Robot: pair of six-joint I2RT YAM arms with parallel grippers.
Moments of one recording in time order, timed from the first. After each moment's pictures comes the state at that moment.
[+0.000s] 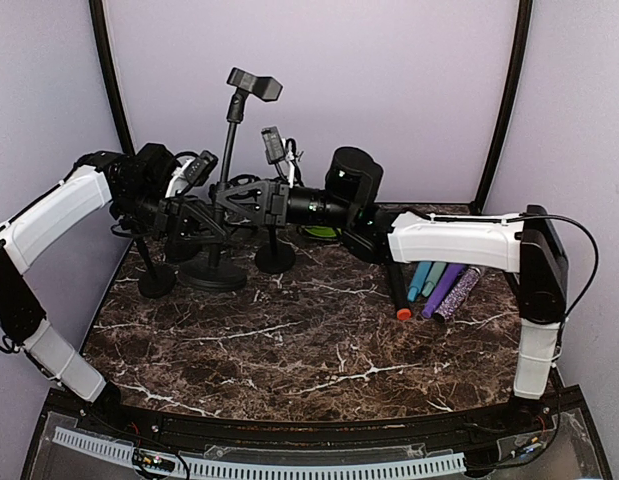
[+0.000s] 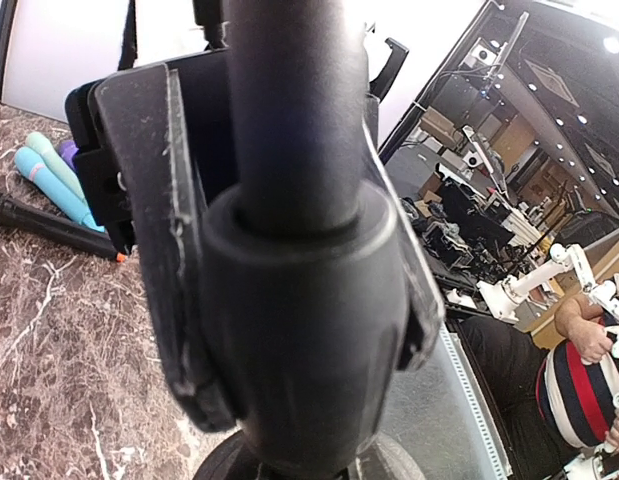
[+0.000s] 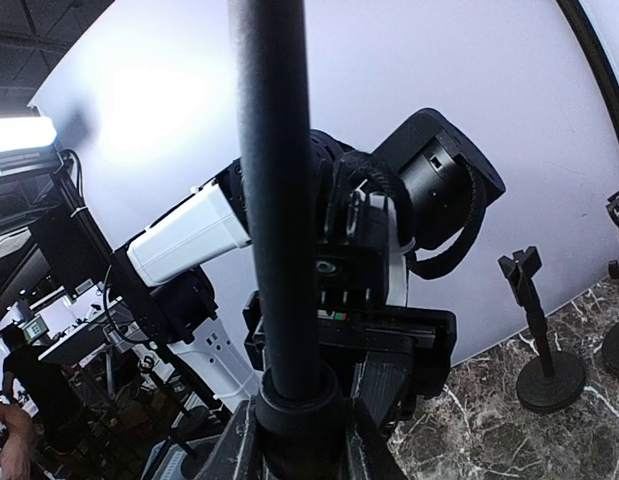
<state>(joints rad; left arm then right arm) -0.35 1.52 1.52 -1.23 1.36 0.70 0.99 1.94 1.59 0.62 -0.67 0.70</state>
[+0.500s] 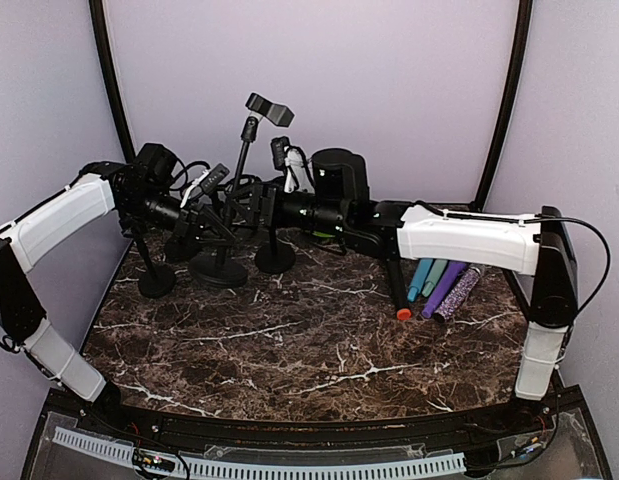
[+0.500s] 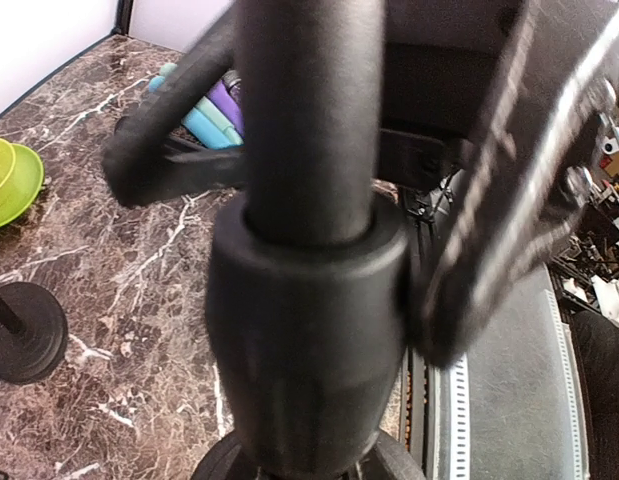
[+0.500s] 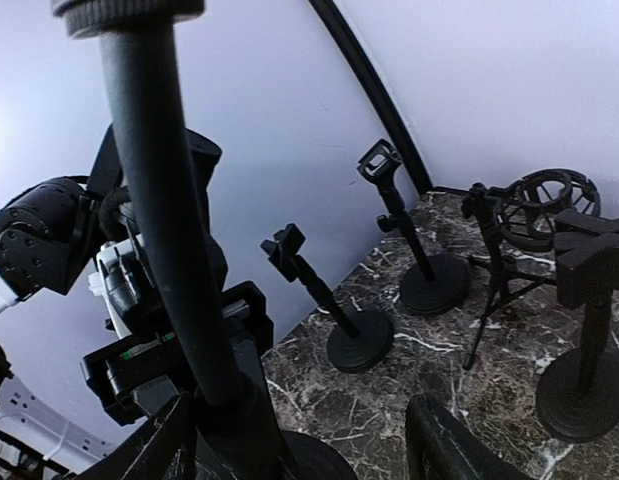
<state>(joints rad) -0.33 1.52 1.44 -0.96 1.04 0.53 1.02 1.89 1.62 0.18 -0.12 0.55</state>
